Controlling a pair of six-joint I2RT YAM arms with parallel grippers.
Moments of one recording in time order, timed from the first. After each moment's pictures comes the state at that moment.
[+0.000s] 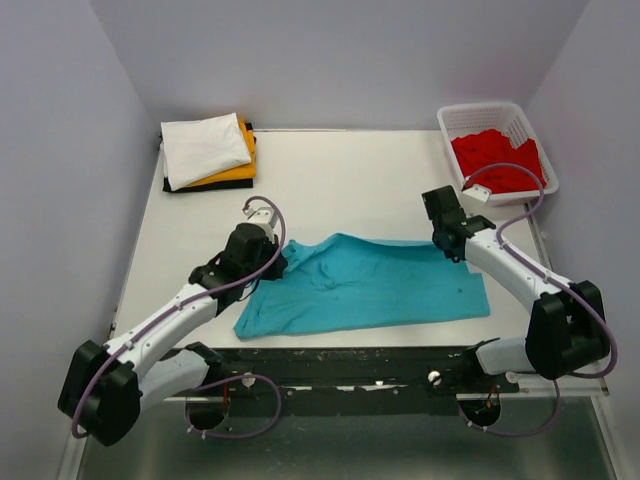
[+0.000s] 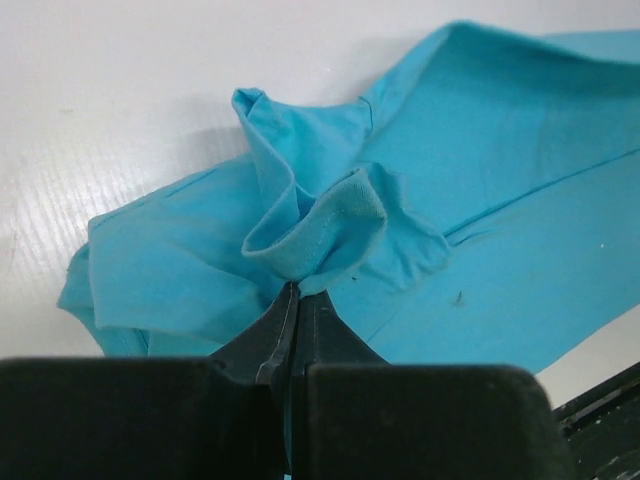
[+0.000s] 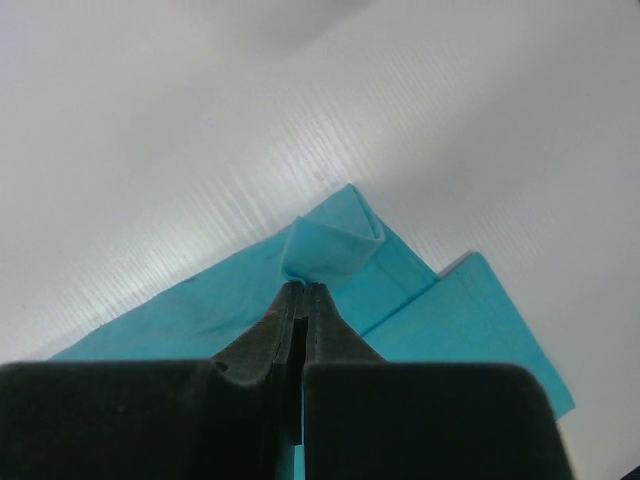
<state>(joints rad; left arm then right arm) -0.55 1.07 0.62 -0.20 0.02 -0.43 0.34 1.39 0.92 -0.55 0.67 0.71</state>
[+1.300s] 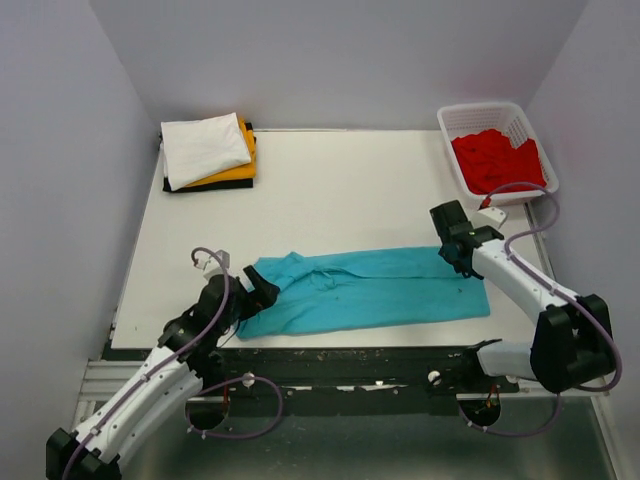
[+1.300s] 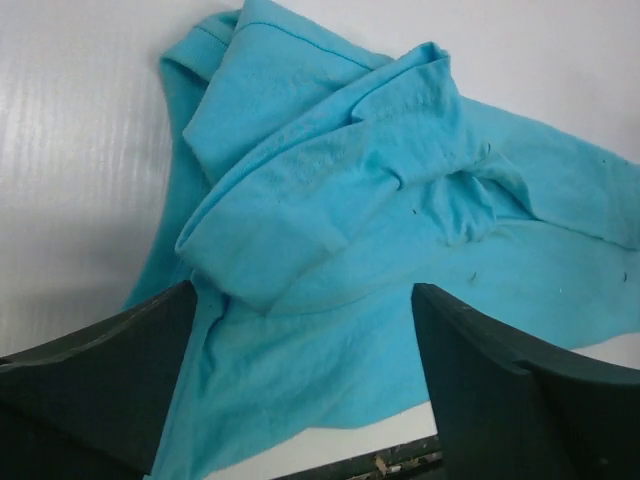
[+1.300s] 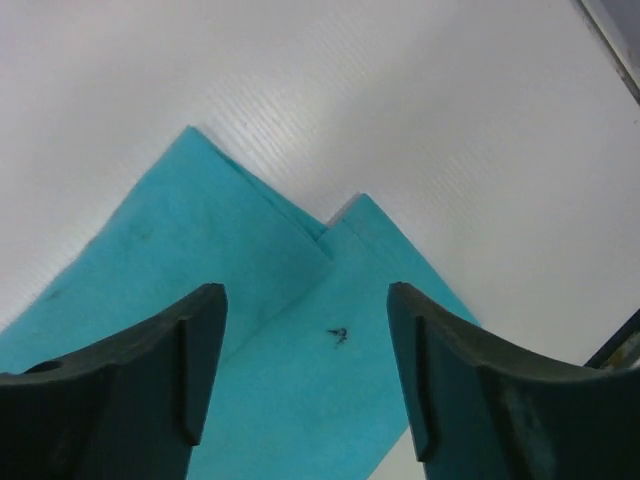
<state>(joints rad) -0.56 0.51 0.23 -0.33 -0.16 -0.88 0.30 1.34 0.82 -0.70 0.73 0.82</state>
